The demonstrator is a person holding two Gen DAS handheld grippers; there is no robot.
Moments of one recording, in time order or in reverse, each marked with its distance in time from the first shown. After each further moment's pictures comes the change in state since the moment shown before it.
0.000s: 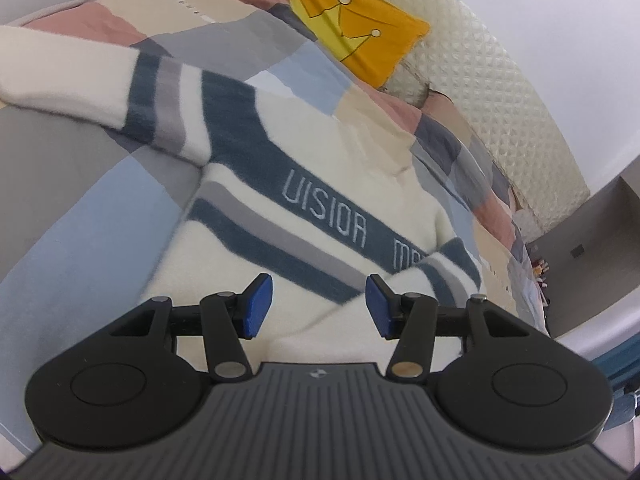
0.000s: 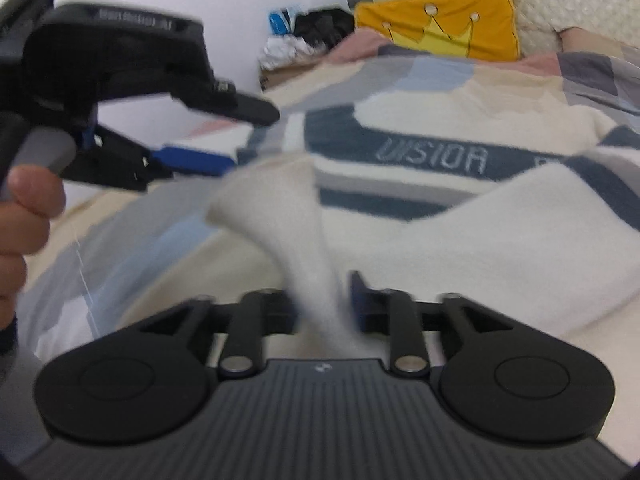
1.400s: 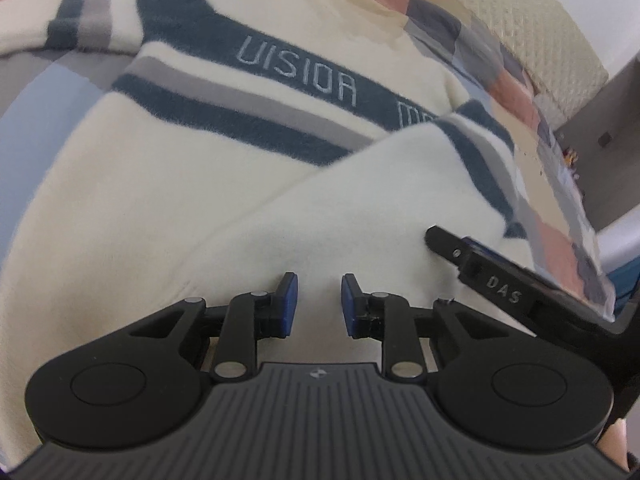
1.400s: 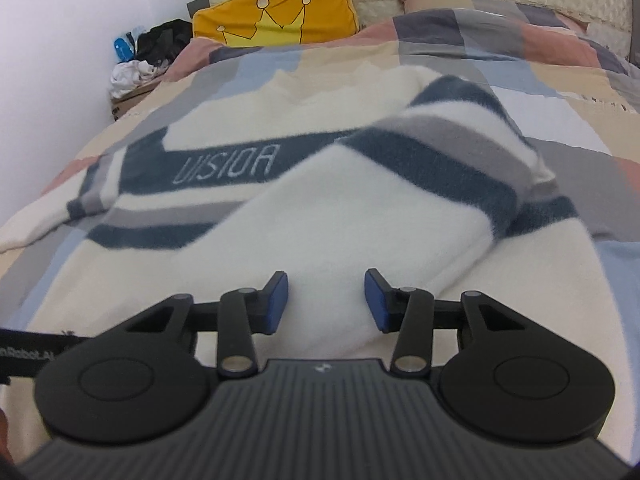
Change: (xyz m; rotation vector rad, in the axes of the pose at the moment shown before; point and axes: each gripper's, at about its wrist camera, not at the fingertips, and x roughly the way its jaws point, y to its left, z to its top) left arm 0.088 -0.030 -0.079 0.162 0.229 0.069; right arm 0.018 -0.112 0.006 0.251 -0.005 -0.325
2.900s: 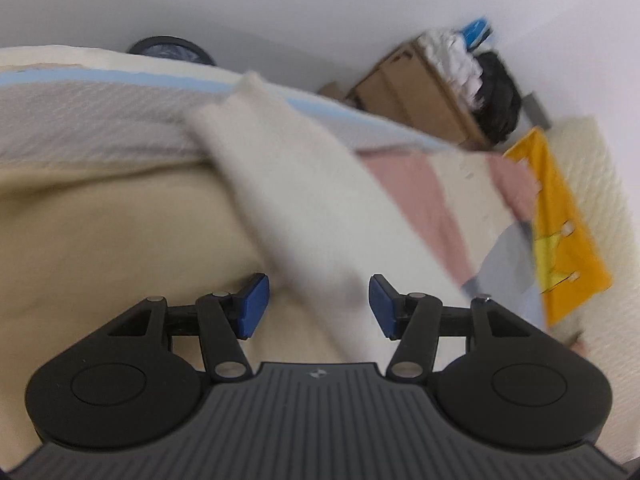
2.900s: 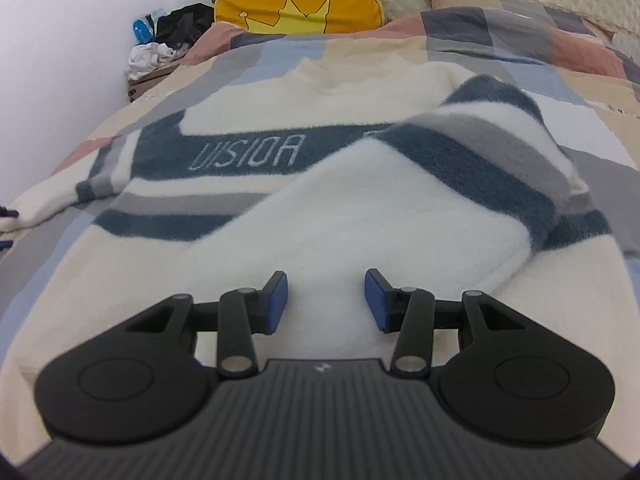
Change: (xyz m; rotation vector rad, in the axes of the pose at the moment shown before) left arm -0.142 0.430 0.138 -0.774 -0.508 0.179; right arm 0.012 0.012 0.005 -0.061 0.023 0.038
